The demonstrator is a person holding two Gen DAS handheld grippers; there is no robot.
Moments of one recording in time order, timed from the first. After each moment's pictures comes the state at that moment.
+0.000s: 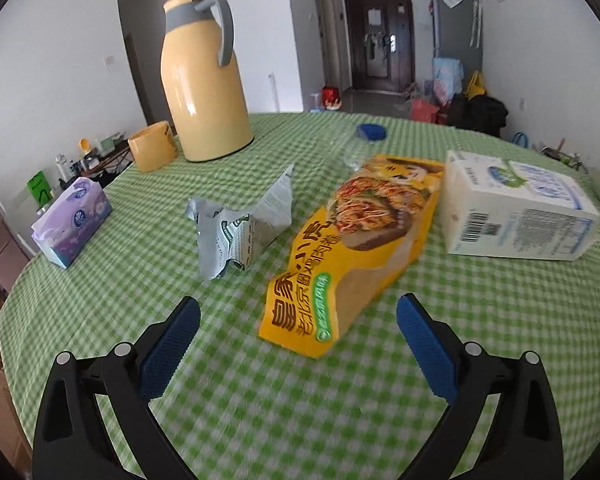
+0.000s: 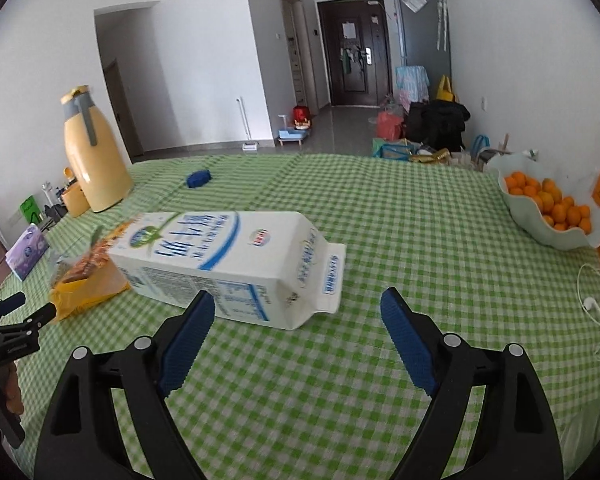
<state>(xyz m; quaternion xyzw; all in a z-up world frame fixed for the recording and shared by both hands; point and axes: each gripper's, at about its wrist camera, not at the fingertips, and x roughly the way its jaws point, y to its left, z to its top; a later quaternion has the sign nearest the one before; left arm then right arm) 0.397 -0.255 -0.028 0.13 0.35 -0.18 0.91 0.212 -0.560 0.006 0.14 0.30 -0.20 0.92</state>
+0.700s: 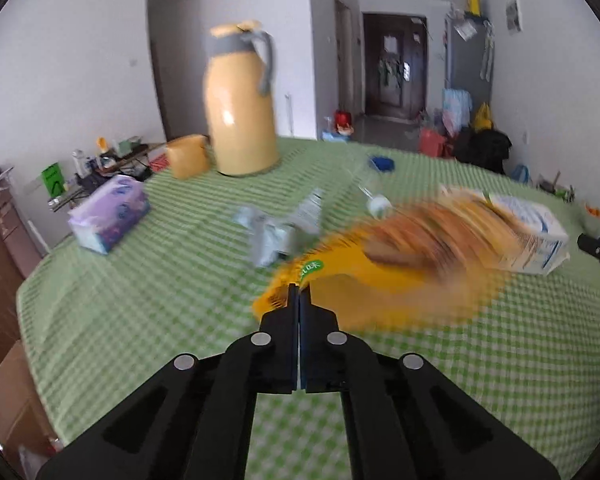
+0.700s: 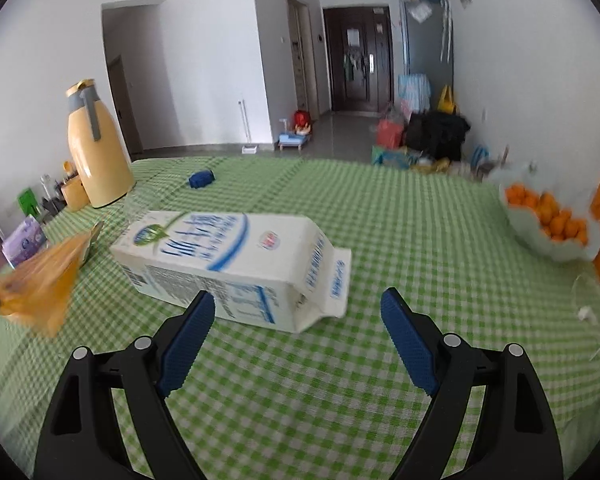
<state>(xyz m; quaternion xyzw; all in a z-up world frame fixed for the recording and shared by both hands) 0.341 -0.186 0.020 0.08 0.30 -0.16 0.94 0.215 -0.530 0.019 0.10 0.29 -0.20 0.93</state>
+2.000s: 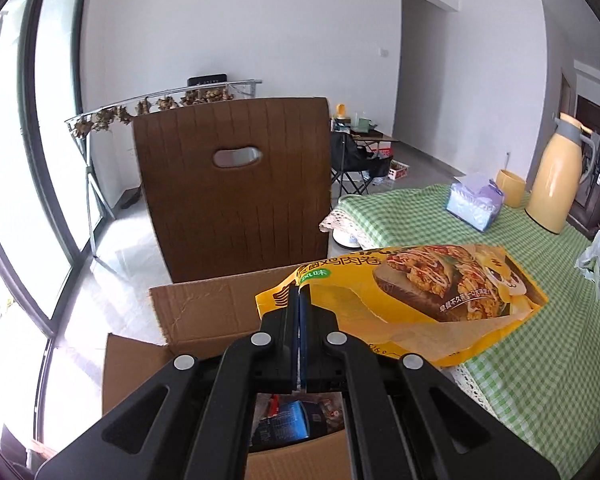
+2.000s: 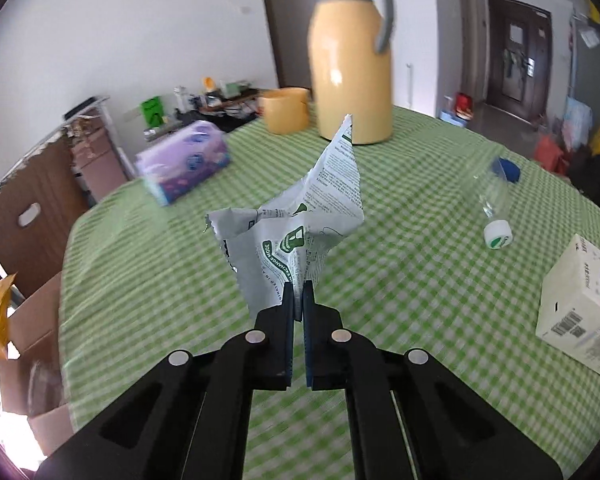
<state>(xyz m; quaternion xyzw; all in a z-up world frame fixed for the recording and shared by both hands) 0.248 0.232 0.021 -0.07 0.29 0.20 0.93 0.396 -0.236 0.006 0.04 0.37 0.07 0.93</state>
